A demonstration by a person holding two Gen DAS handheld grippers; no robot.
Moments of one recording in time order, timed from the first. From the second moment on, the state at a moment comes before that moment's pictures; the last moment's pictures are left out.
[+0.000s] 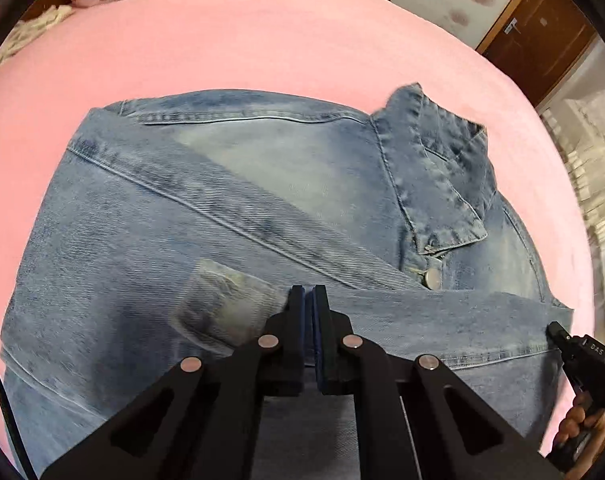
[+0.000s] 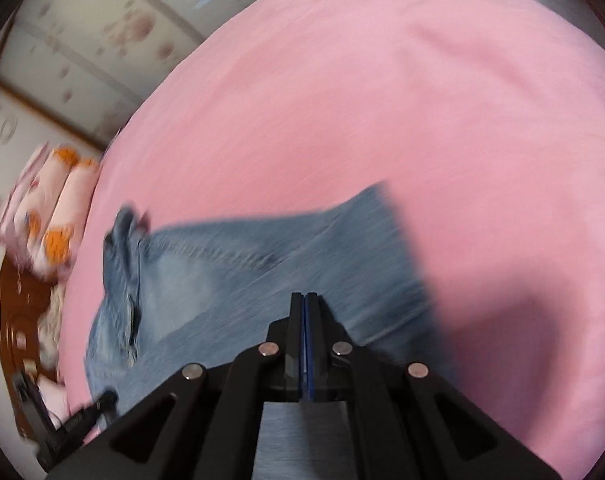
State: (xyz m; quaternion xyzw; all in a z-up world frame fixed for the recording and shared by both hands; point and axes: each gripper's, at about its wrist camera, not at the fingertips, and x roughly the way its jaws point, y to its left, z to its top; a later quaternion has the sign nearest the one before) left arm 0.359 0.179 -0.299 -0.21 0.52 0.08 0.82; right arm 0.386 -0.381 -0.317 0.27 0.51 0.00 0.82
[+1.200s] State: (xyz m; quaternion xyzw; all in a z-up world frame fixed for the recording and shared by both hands) left arm 0.130 0.238 -0.227 -0.04 0.57 0.03 0.82; right arm 0.027 -0.287 -0.243 0.34 0.48 -0.10 0.80
